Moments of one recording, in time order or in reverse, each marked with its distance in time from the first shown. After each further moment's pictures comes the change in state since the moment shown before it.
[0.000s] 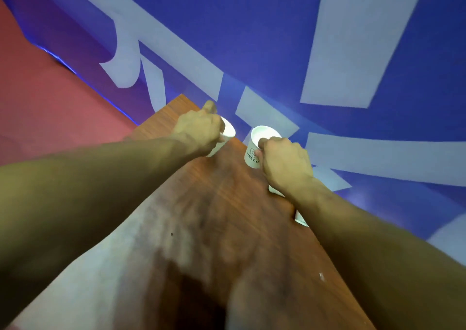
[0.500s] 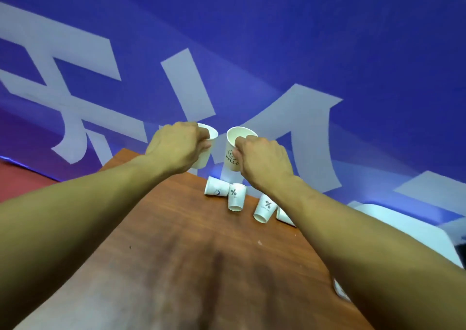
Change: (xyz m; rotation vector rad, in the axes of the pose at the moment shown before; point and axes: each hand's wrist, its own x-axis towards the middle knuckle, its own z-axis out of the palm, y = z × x) left_hand -0.142 0.188 -0.111 0.055 0.343 0.344; right_hand -0.219 0.082 -0.127 -0.014 0.349 0.137
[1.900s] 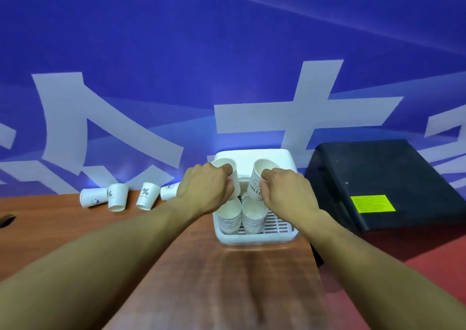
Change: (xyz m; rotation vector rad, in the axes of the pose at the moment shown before) left_hand -0.032 0.498 0.122 0.191 -0.187 0.331; right_hand -0.387 0.343 0.022 0.158 -0.019 0.504
